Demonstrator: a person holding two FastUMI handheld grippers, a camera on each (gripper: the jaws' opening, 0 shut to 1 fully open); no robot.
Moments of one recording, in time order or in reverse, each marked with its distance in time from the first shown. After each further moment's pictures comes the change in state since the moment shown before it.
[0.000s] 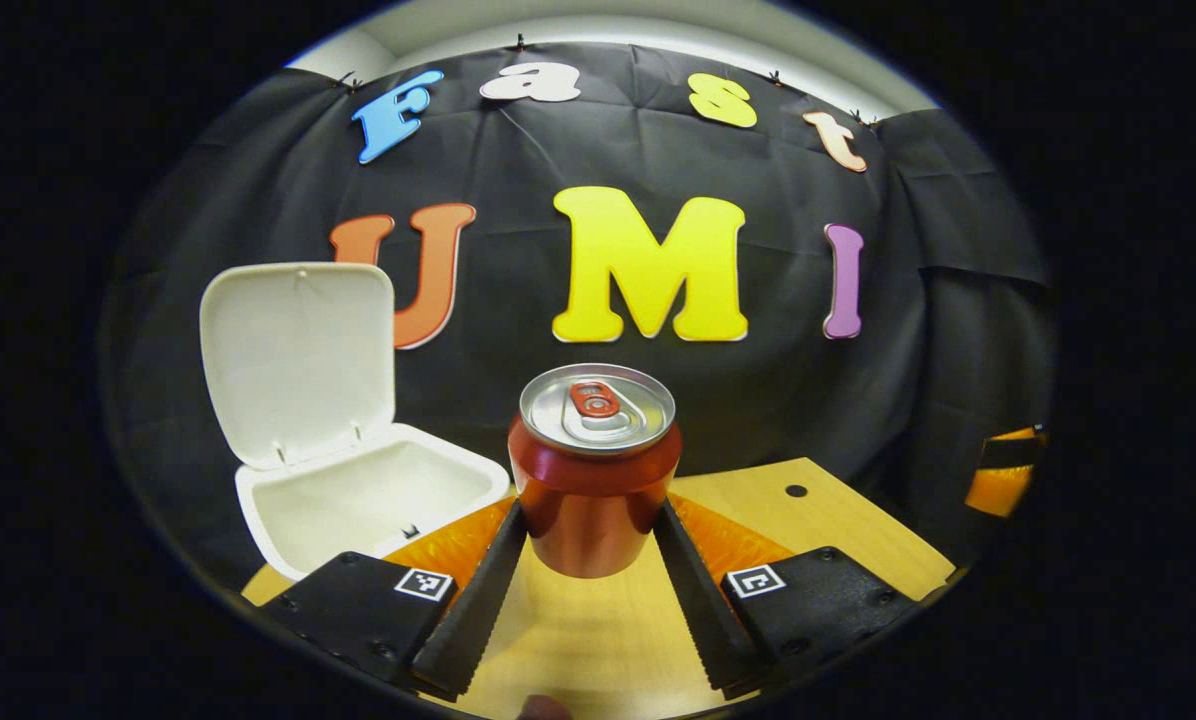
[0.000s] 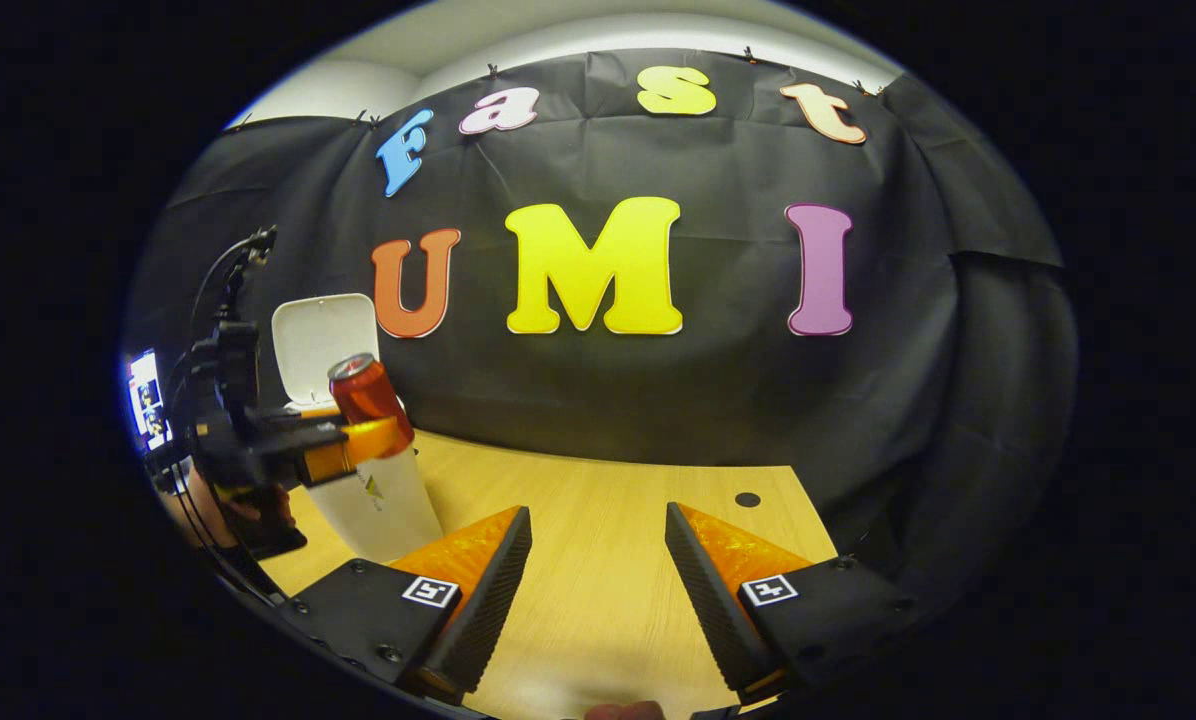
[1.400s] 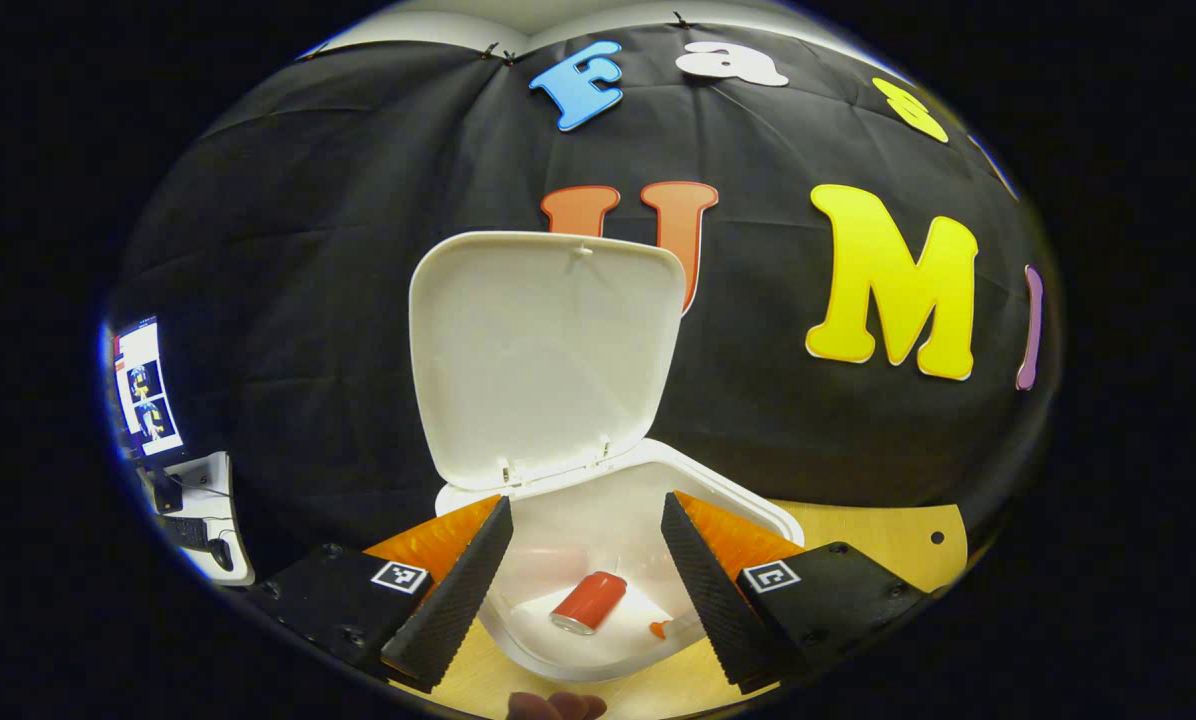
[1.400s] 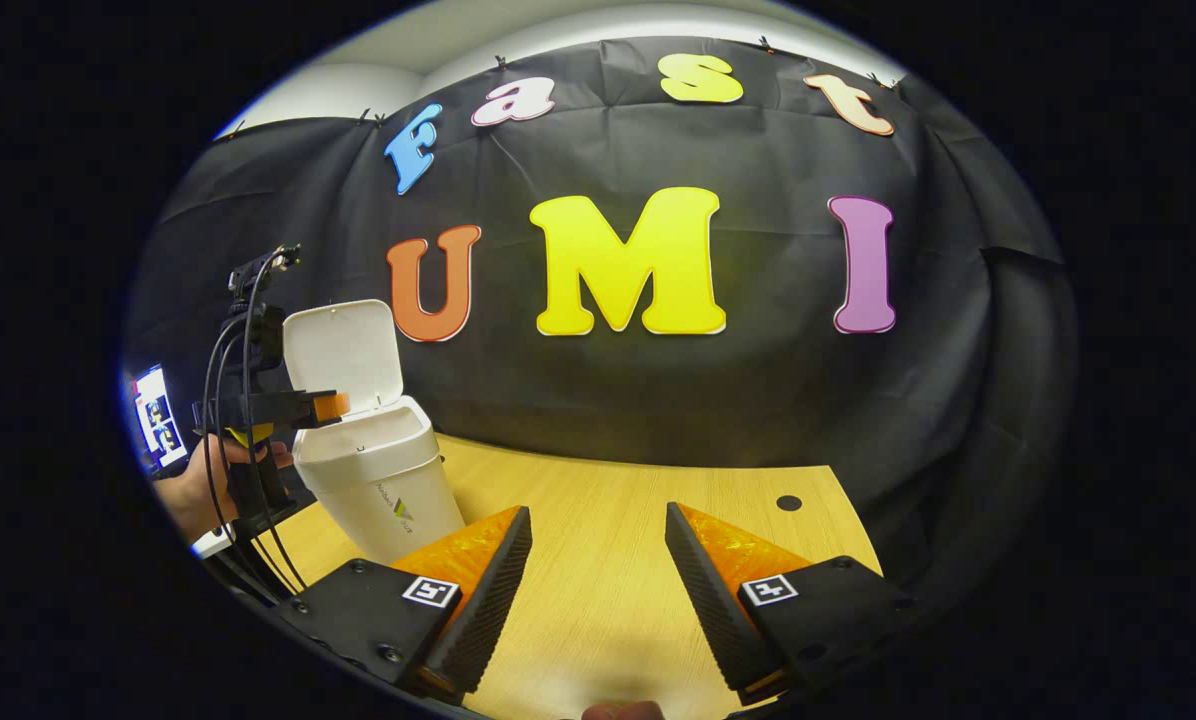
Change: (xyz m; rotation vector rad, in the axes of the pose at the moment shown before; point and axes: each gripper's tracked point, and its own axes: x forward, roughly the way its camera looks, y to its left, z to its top) left arm 0.004 0.159 -0.002 -0.189 0.081 0.503; right arm 0.037 0.044 0.022 -0.018 0.023 0.072
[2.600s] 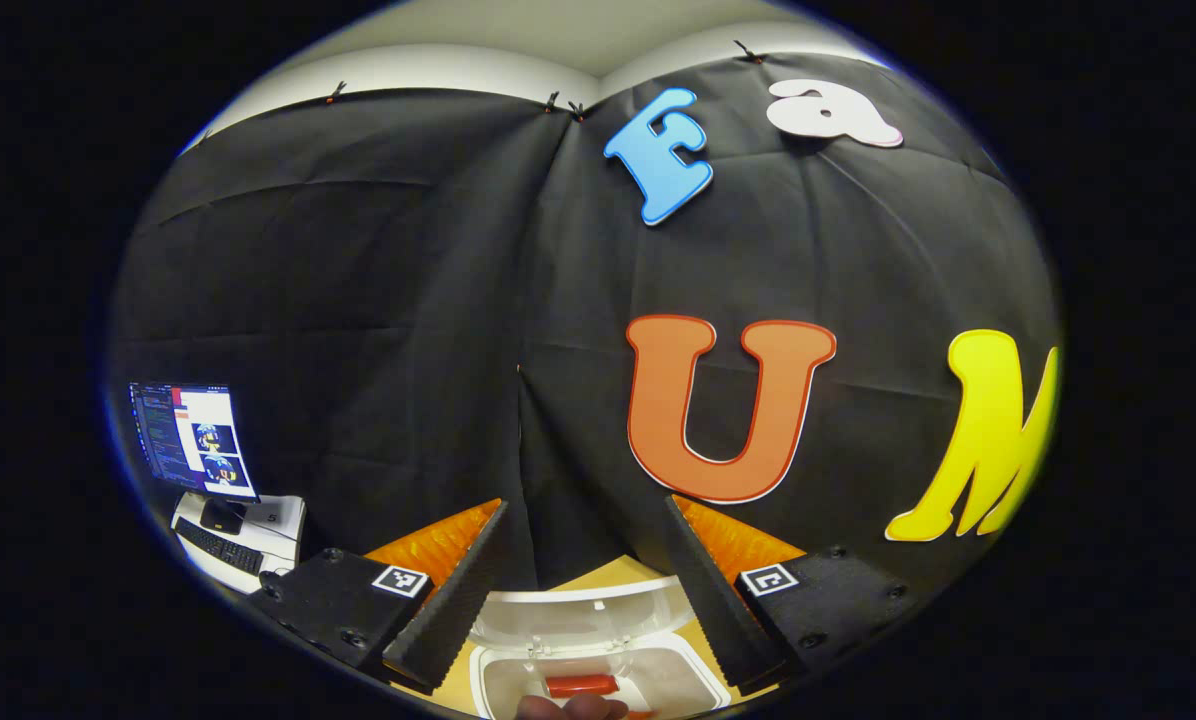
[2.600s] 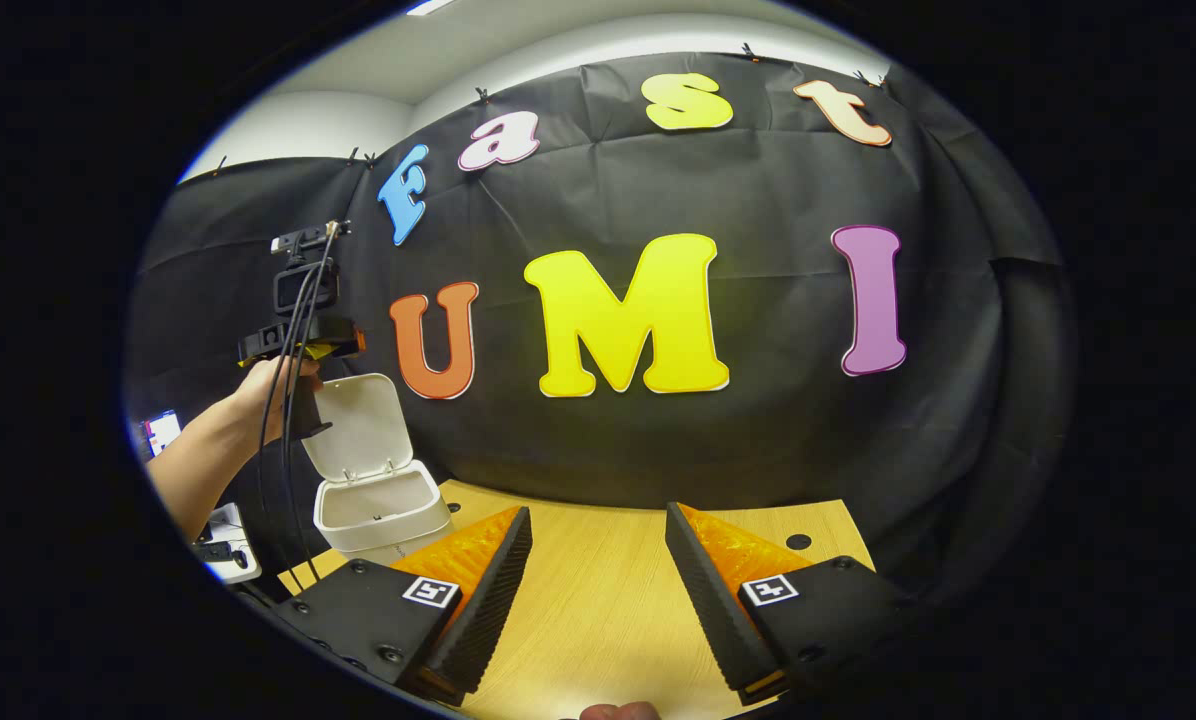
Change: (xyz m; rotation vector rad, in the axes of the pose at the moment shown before) left arm 0.084 0.018 0.167 -0.050 -0.109 0.320; right arm 0.008 -0.013 0.075 0.054 -0.075 0.051
